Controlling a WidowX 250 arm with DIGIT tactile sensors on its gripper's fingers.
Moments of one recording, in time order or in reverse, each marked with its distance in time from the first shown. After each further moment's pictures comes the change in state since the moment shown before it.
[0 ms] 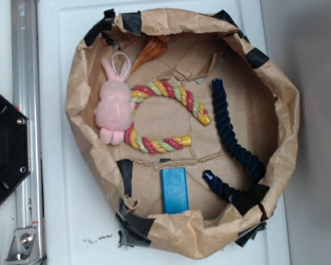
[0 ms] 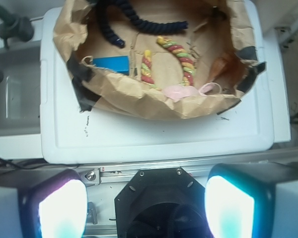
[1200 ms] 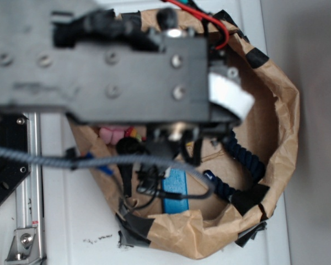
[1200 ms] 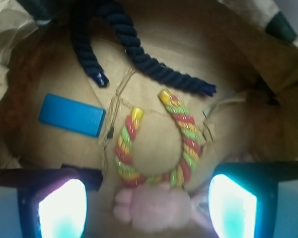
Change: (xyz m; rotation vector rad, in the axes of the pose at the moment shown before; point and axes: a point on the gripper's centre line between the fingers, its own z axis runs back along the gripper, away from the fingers) arm 0.130 0.018 -0.115 0.058 0.069 -0.336
